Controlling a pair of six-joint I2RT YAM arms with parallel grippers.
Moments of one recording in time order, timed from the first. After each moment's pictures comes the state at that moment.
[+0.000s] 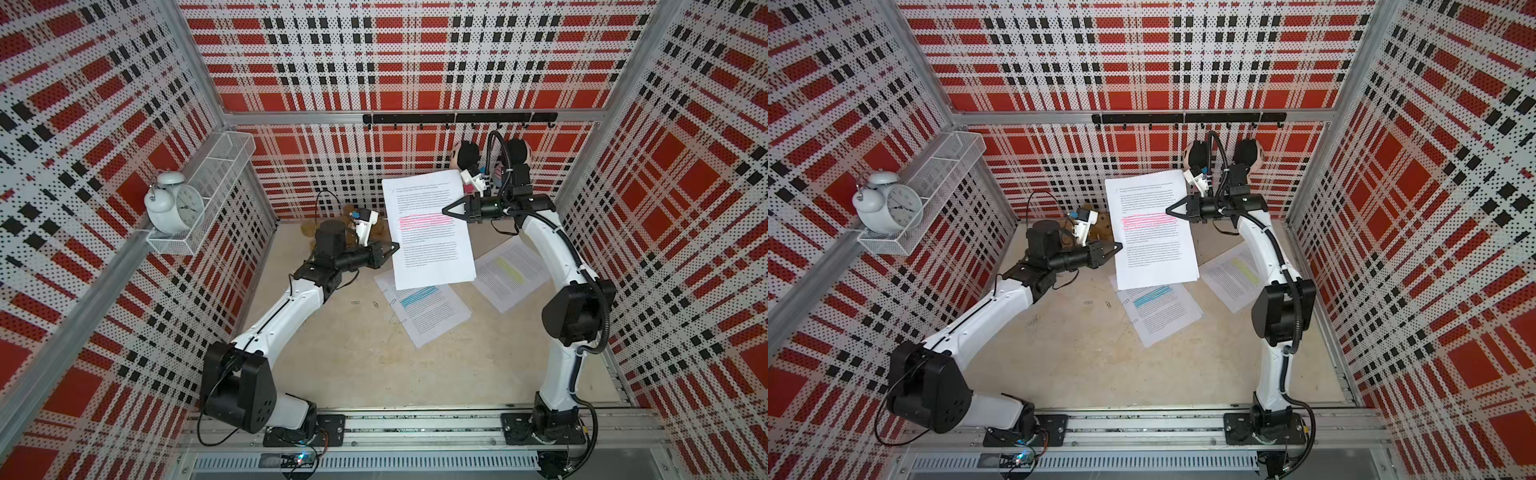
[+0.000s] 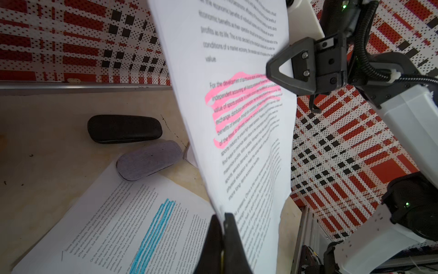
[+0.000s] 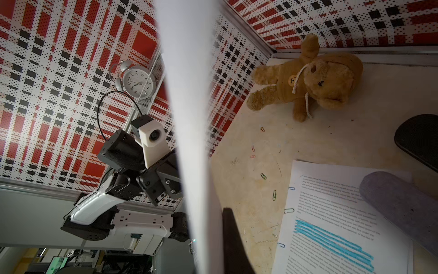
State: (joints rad) left arm -0.32 1.43 1.14 -0.06 0.67 -0.42; right arm 0.15 2.02 2.12 -0.70 -1.14 0.33
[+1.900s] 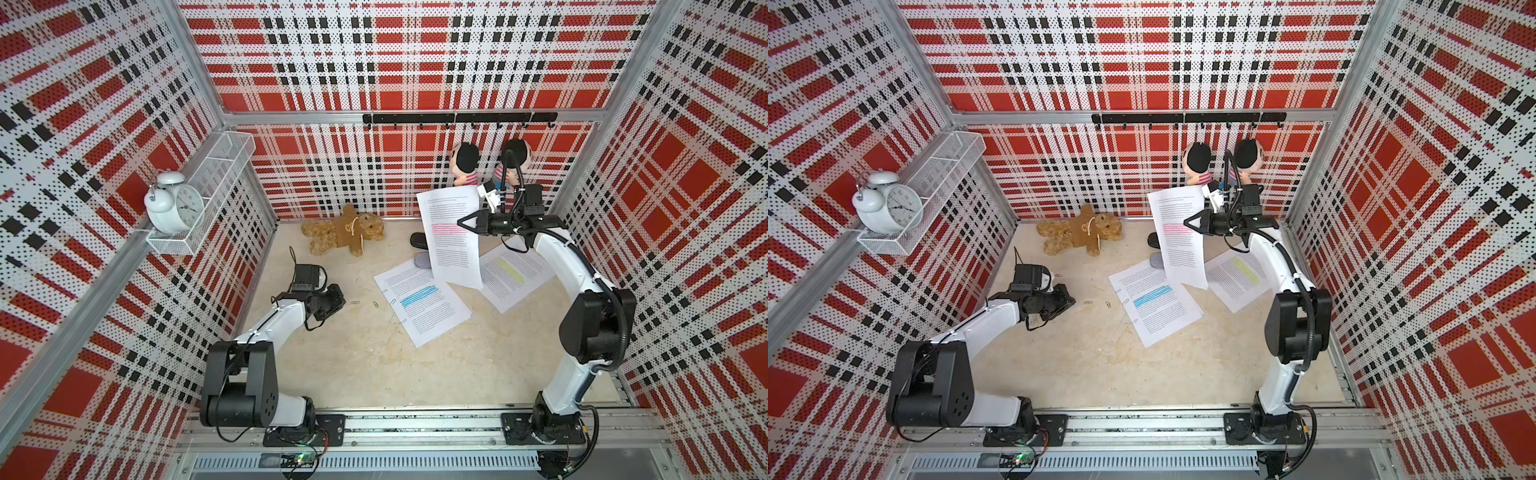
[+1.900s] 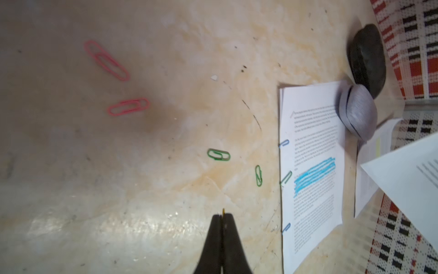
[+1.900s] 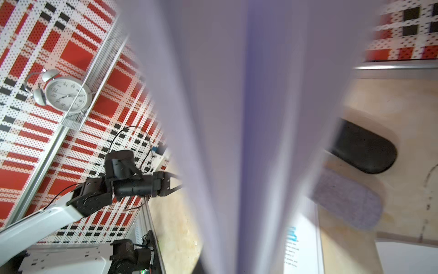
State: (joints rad) left arm 0.00 1.43 0.77 -0.33 0.34 -0.62; right arm 0.12 1.81 1.70 -0.50 -0.91 0.26
